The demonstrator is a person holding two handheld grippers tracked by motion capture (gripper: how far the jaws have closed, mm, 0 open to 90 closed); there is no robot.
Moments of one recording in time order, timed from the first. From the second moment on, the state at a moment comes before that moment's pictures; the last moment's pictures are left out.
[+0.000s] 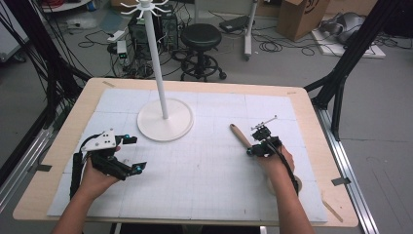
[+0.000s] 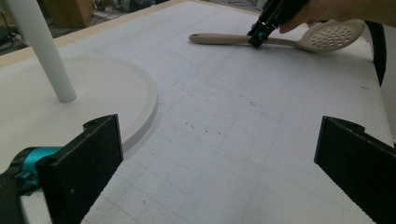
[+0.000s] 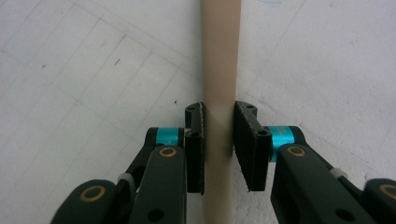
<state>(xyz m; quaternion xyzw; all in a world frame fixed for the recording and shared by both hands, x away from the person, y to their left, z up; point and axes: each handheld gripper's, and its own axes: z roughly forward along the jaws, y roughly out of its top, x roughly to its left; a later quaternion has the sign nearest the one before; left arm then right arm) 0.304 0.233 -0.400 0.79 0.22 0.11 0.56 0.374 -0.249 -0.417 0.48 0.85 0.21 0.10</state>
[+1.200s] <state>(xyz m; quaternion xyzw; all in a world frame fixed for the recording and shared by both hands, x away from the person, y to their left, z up) 0.302 0.239 -0.396 0.79 0.22 0.12 0.56 0.356 -0.259 -0.367 0.42 0.83 0.34 0.12</state>
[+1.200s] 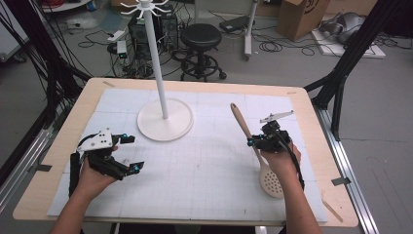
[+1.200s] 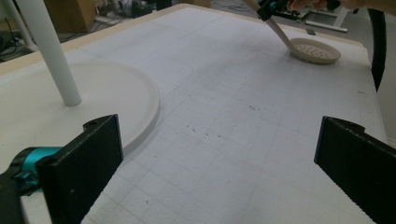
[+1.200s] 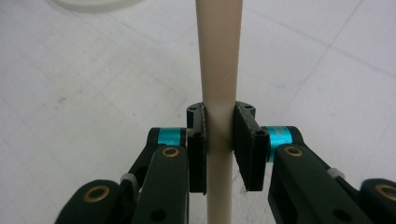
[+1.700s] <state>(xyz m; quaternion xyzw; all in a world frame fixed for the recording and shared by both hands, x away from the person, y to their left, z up) 0.302 0.239 -0.395 0.79 0.22 0.12 0.56 0.342 -0.259 -0.320 0.38 0.80 0.43 0.14</state>
